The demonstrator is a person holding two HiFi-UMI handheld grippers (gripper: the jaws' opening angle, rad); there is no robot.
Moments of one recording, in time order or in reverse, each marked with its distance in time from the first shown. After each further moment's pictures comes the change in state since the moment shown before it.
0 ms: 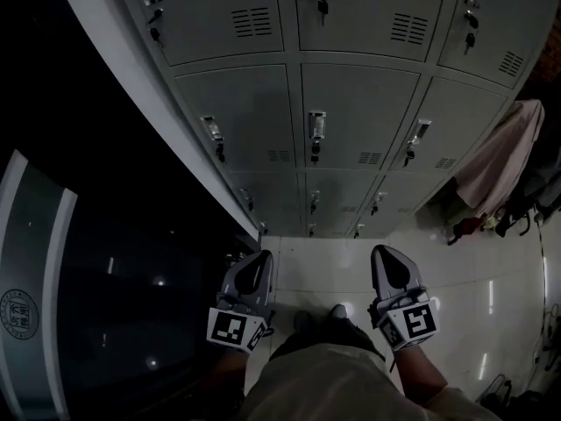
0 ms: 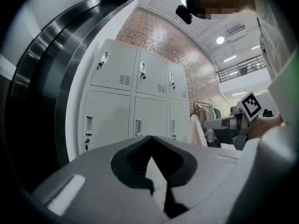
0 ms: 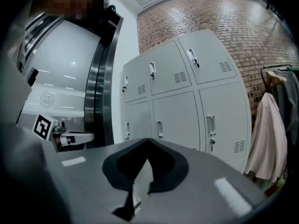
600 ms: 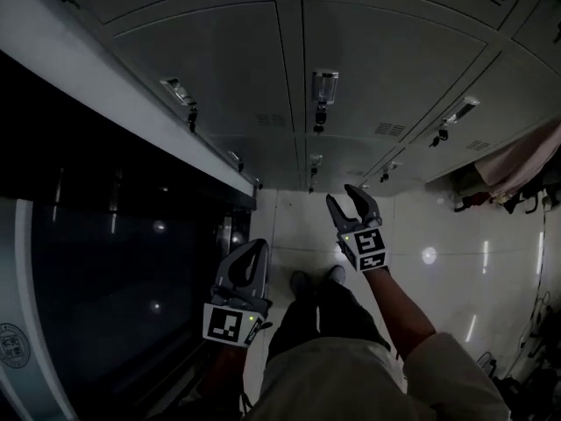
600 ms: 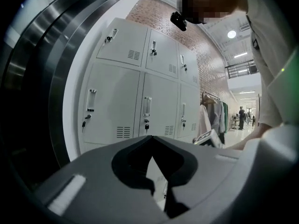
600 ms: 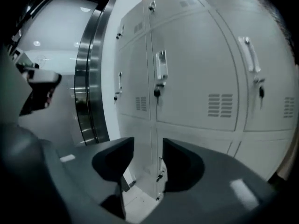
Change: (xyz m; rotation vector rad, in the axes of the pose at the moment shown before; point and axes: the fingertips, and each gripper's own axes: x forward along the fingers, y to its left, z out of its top) left arm 0.042 0.036 -0.172 -0.046 0.203 0.052; right arm 0.235 -0.087 -0.265 -0.116 0.118 0.086
